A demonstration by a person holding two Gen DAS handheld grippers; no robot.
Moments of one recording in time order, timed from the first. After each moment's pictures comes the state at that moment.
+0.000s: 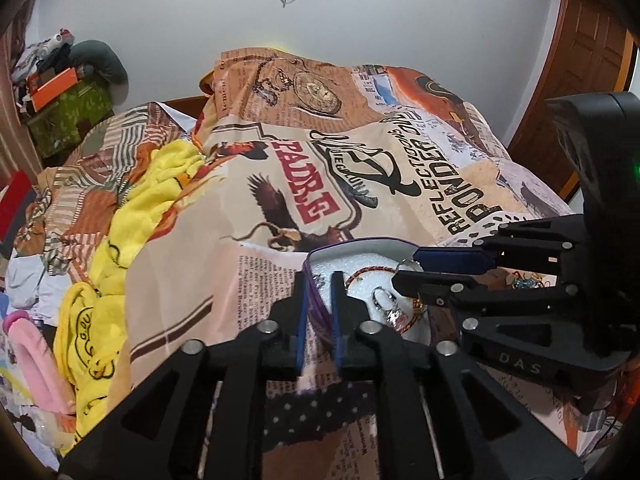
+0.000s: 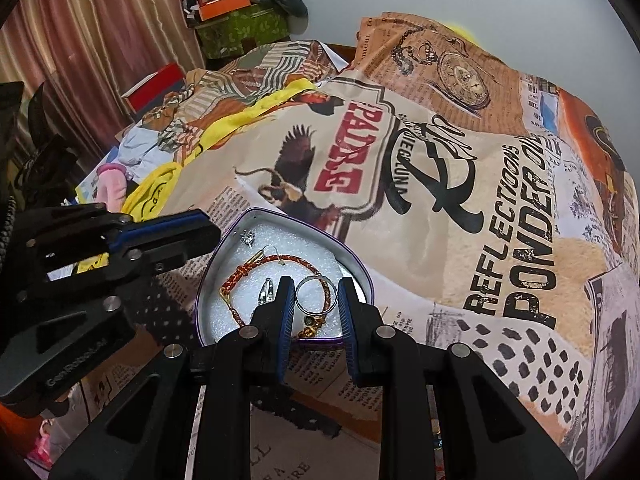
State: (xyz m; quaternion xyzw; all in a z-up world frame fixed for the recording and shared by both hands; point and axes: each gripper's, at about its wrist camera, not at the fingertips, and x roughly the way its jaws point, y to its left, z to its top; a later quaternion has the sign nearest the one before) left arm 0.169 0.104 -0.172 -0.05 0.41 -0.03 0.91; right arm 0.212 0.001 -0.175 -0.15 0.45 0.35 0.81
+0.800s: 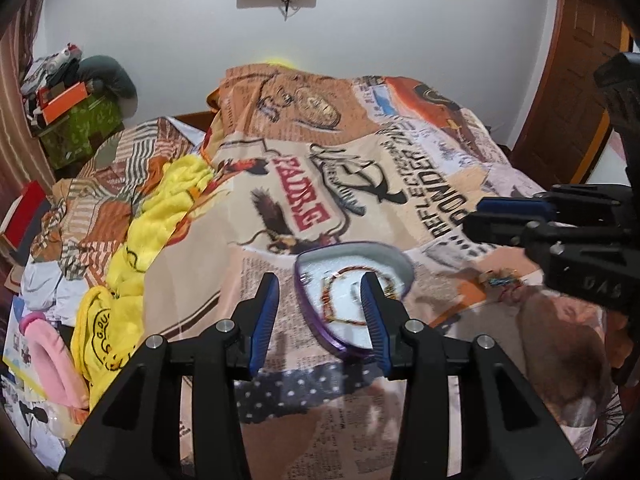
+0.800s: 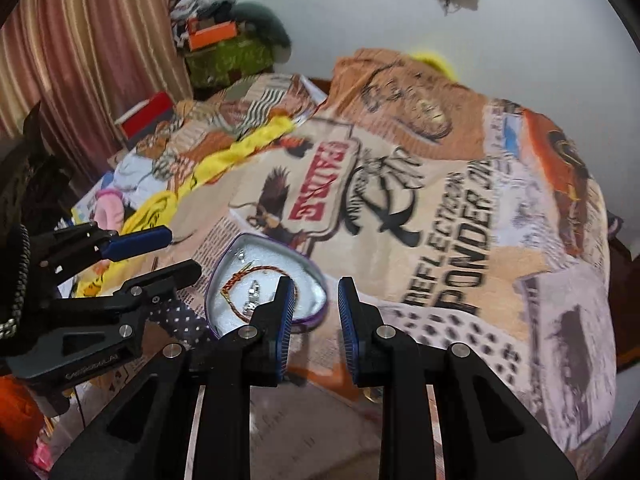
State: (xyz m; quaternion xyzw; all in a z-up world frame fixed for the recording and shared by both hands) left arm 0.148 0.081 -0.141 -0.03 0.39 -0.01 0.92; right arm 0.195 -0.053 -0.118 -0.12 0.41 0.31 0.85
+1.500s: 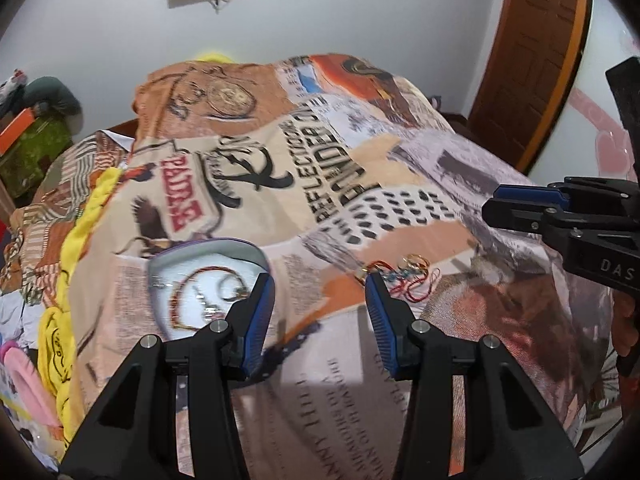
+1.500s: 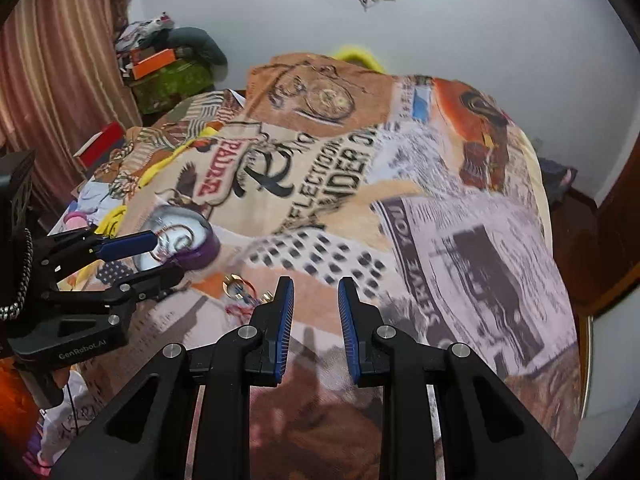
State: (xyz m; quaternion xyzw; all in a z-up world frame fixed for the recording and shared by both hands) left arm 0.167 -0.022 -0.159 0.00 0.42 -0.10 0.90; right arm 0.184 -0.165 -0.123 -0.08 0.42 0.23 0.87
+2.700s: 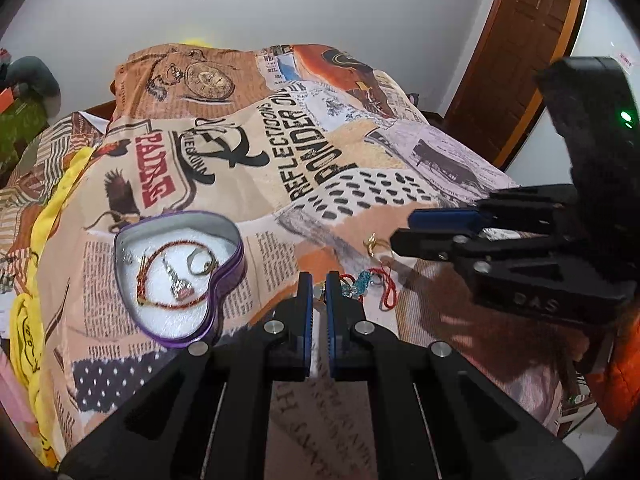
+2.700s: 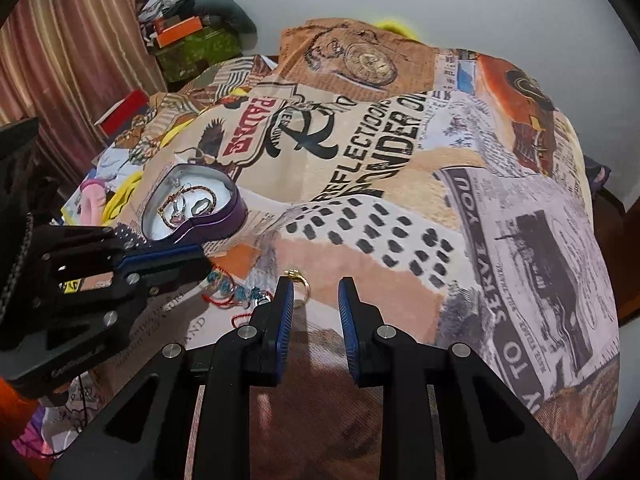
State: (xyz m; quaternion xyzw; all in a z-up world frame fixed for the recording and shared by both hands) left arm 0.153 -0.011 -0.168 -0.04 0.43 -0.15 0.89; right arm 0.193 -0.127 -0.156 -0.11 0.46 0.29 0.83
